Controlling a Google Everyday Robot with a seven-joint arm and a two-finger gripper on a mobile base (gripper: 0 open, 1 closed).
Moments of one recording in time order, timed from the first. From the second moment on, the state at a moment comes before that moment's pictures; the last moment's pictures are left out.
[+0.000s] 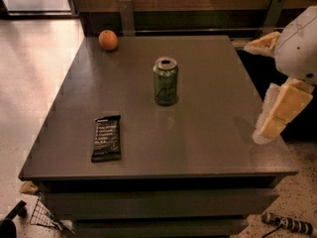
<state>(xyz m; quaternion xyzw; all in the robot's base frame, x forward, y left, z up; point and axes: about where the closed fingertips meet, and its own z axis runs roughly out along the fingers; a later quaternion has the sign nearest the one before) 0.432 -0.169 0.965 -0.65 0.72 0.05 0.24</state>
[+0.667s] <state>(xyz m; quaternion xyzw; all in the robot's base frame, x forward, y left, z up) 0.426 -0.087 0.947 -0.68 0.61 0.22 0.33</state>
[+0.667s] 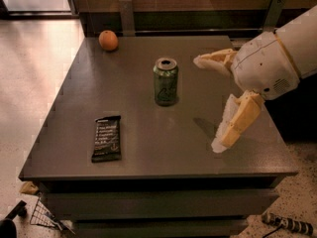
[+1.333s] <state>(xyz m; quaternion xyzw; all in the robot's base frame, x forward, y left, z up) 0.422 -0.040 0.942 -0.65 0.60 0.30 0.37</state>
